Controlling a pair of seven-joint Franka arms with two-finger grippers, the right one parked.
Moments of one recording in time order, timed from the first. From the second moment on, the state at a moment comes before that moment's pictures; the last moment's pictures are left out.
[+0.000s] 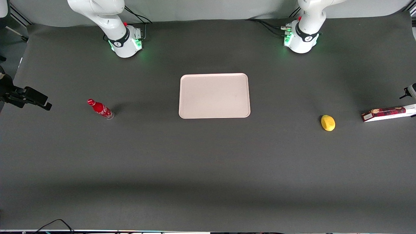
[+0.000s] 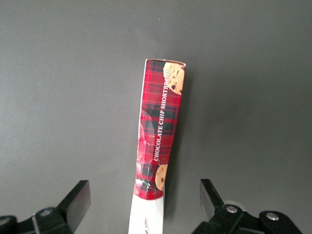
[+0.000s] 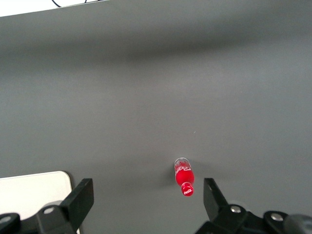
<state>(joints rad) 0.28 0.33 0.38 -2.00 -0.14 2.30 2.06</state>
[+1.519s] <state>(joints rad) 0.31 0.52 0.38 -1.96 -0.28 2.38 2.17</state>
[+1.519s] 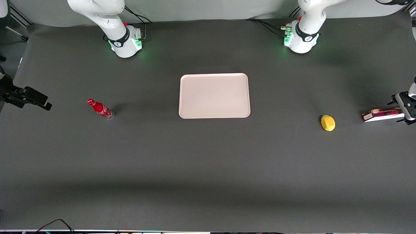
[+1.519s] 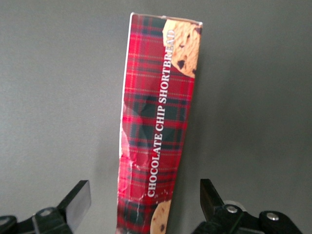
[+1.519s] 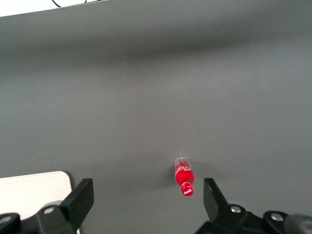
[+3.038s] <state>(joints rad) 0.27 0.37 0.37 -1.57 -0.20 2.02 2.15</state>
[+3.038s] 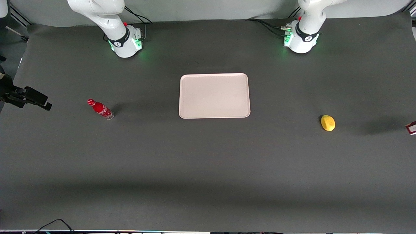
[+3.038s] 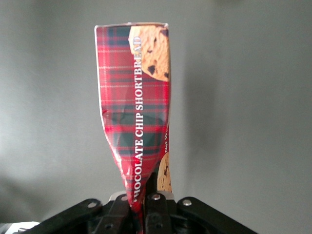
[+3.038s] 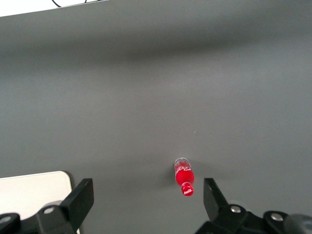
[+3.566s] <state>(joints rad) 0.22 0.25 0.37 -1.46 -0.12 1.72 1.91</state>
